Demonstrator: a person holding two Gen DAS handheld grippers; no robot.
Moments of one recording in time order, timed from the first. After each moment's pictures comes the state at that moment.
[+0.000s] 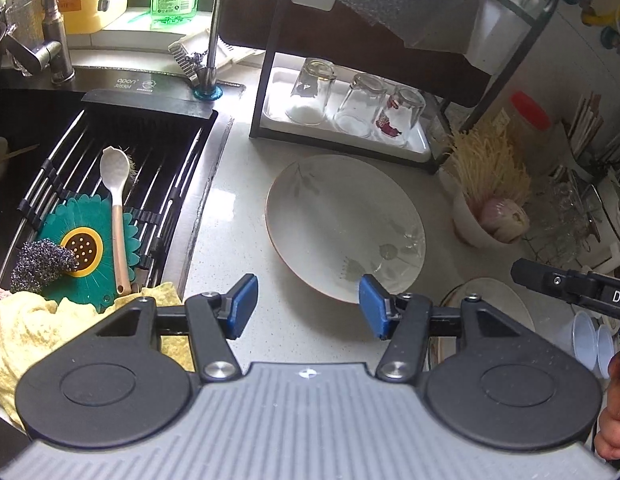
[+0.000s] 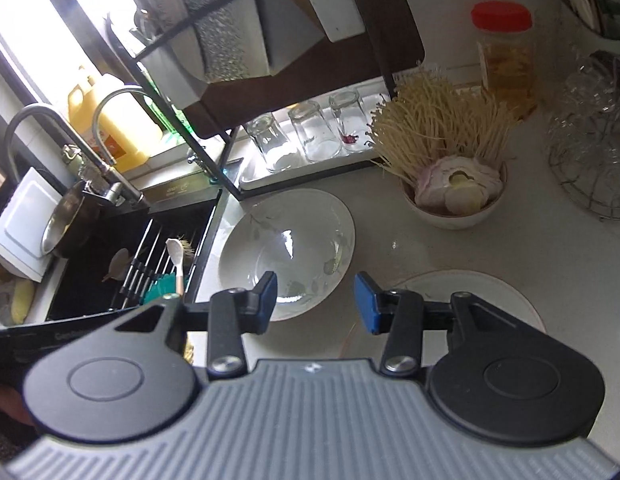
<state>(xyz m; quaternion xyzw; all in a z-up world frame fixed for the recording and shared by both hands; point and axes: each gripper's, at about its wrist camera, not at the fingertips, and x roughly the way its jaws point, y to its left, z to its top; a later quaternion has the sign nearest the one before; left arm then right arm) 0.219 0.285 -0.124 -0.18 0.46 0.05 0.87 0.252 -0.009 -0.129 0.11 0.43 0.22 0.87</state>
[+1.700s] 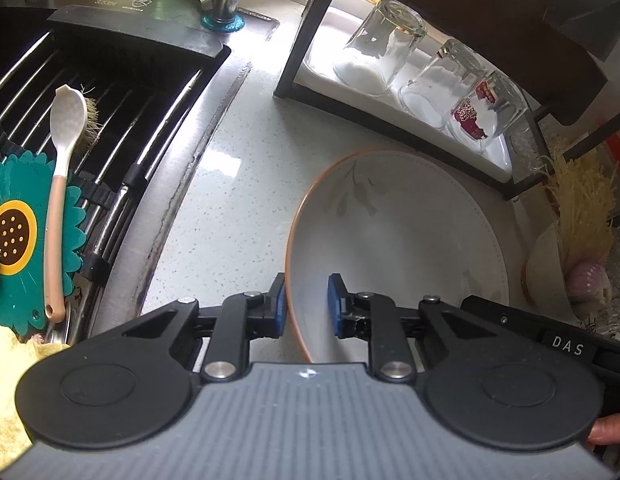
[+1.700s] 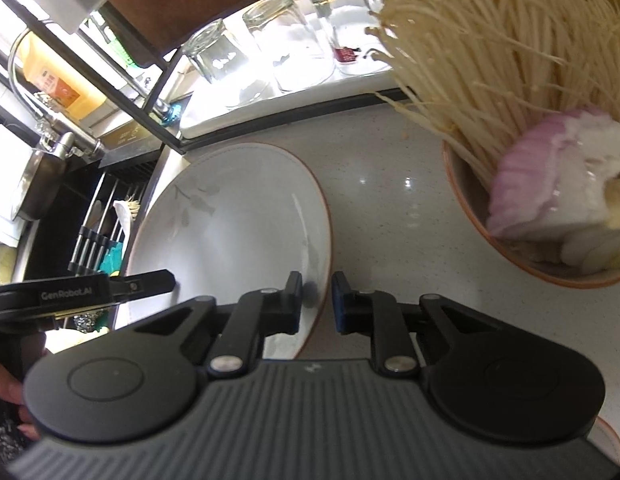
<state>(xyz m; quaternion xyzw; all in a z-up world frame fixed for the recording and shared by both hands) 0.318 0.324 -0.233 -0.25 0.49 0.08 0.83 0.371 0.044 -0.233 0.07 0.51 0.26 0.82</state>
